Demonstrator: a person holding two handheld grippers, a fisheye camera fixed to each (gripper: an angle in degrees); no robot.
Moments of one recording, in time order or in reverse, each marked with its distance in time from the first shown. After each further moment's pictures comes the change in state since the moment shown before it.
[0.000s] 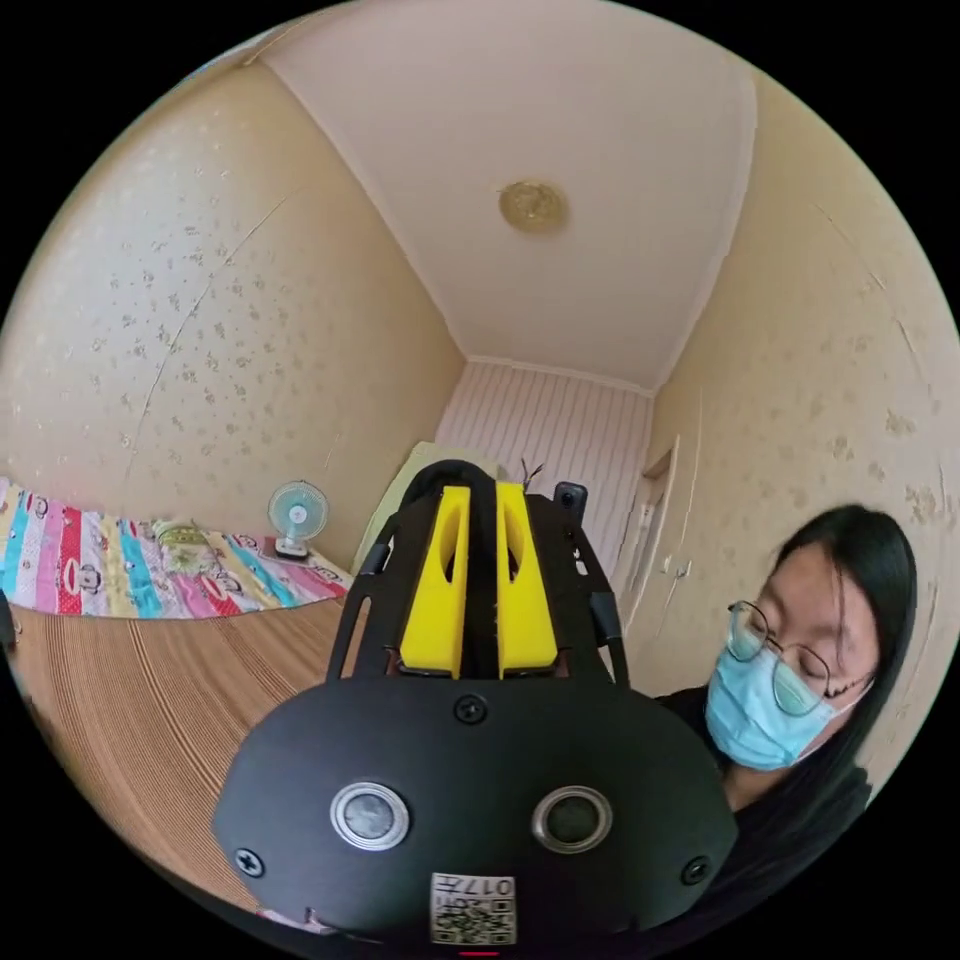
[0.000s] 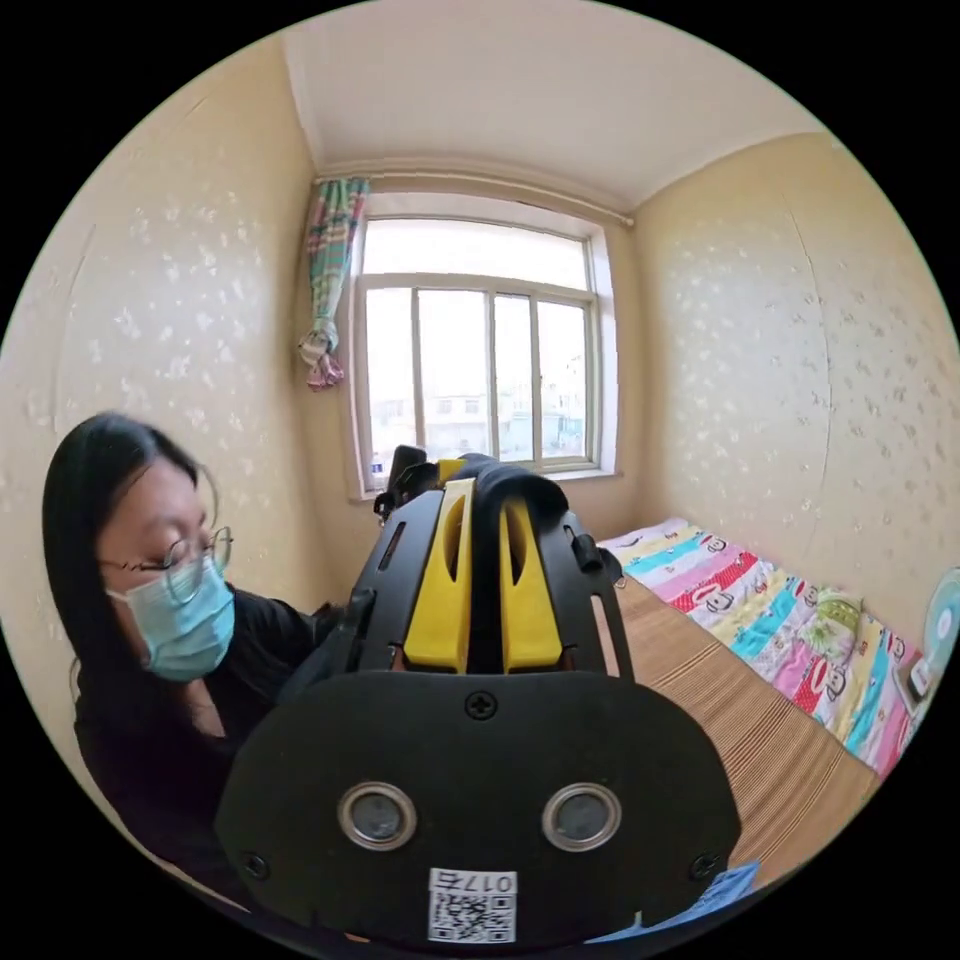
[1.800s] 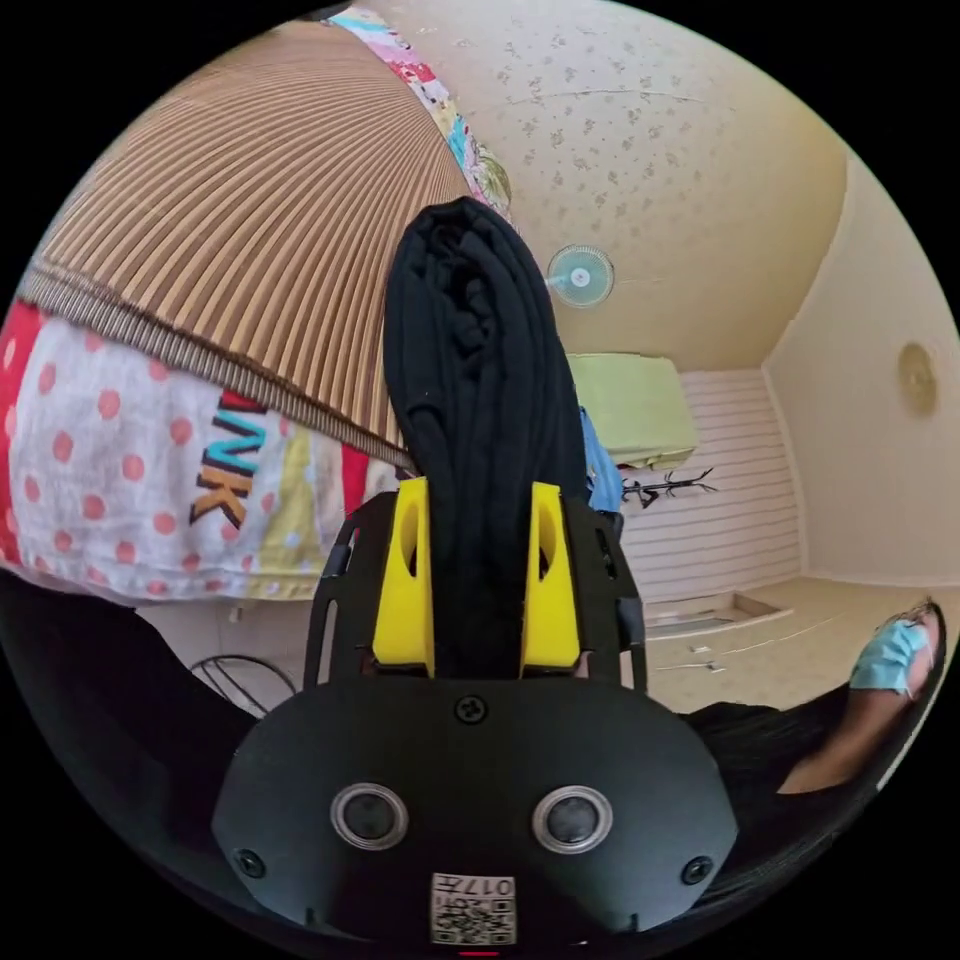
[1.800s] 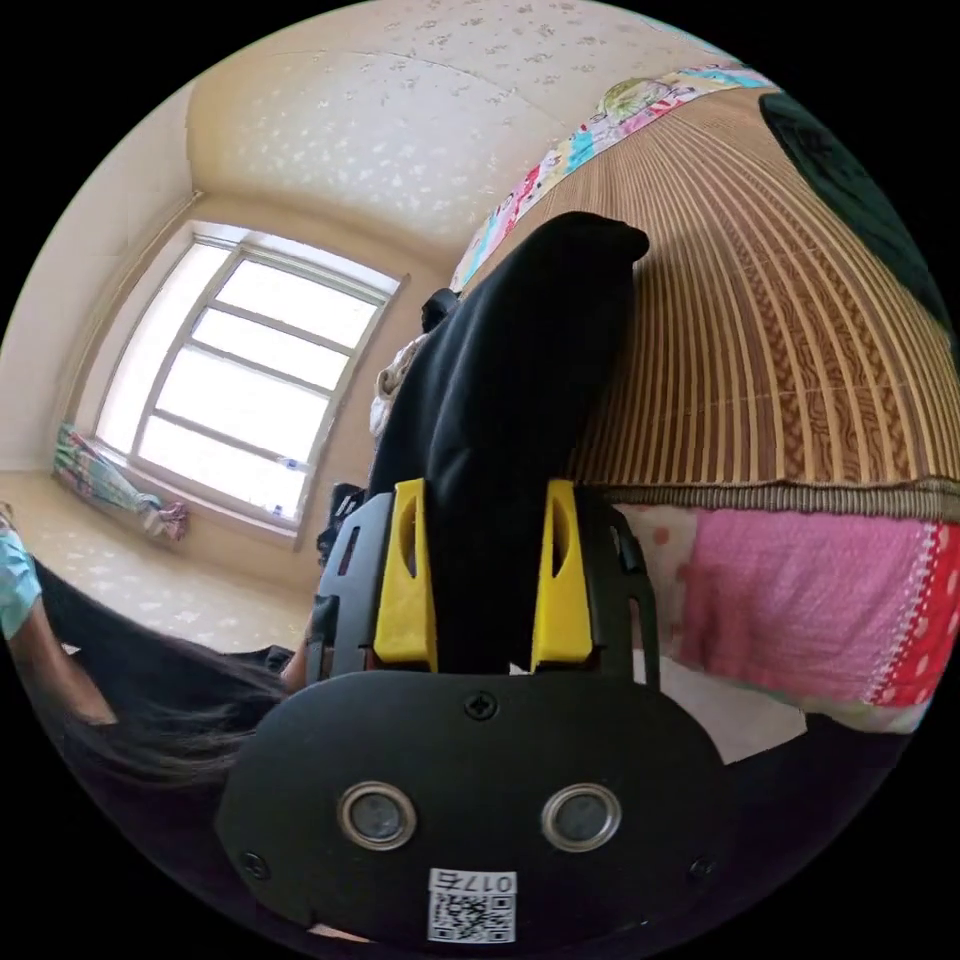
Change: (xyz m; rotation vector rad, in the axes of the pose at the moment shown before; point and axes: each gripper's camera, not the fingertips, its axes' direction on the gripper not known) left arm -0.369 0.370 -0.122 -0.344 -0.255 -0.974; right arm 0.145 0.598 0.117 -0.158 -0.046 1.067
